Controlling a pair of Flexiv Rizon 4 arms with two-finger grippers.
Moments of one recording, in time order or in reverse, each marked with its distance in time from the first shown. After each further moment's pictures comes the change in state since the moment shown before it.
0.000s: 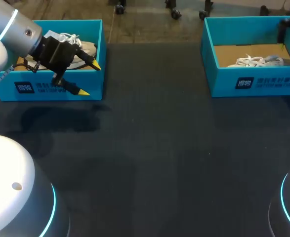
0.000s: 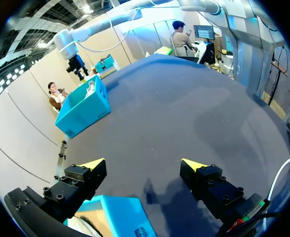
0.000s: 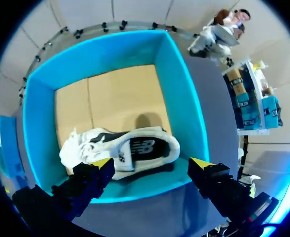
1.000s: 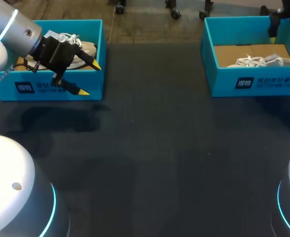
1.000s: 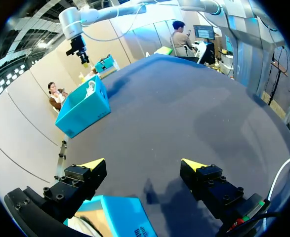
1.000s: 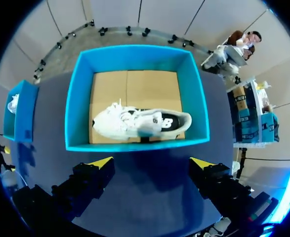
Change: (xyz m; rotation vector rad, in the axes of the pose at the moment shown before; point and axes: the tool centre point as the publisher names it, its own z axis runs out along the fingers) left arm 0.000 0.000 0.000 0.000 0.000 0.000; right arm 0.043 -0.077 -0.095 -0.069 0.023 -0.144
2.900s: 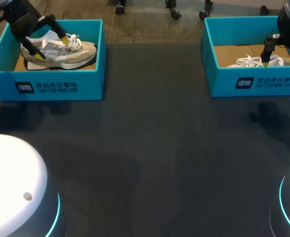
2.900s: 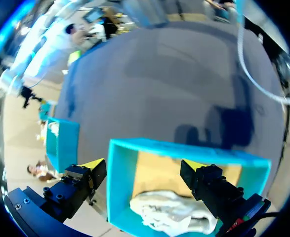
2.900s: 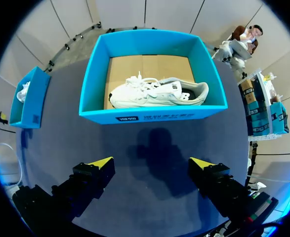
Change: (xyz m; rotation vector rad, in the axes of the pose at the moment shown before) left arm -0.065 0.097 -0.120 -0.167 0.319 0.914; right arm 0.036 -0.083 0.010 -0.029 0.093 0.011
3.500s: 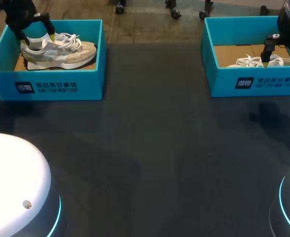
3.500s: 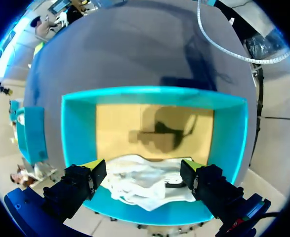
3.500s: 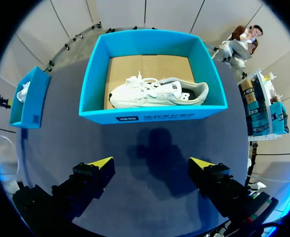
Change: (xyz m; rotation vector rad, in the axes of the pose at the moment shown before) left arm 0.064 0.100 -0.007 -0.143 0.268 0.071; right arm 0.000 0.000 0.000 0.000 0.000 0.000
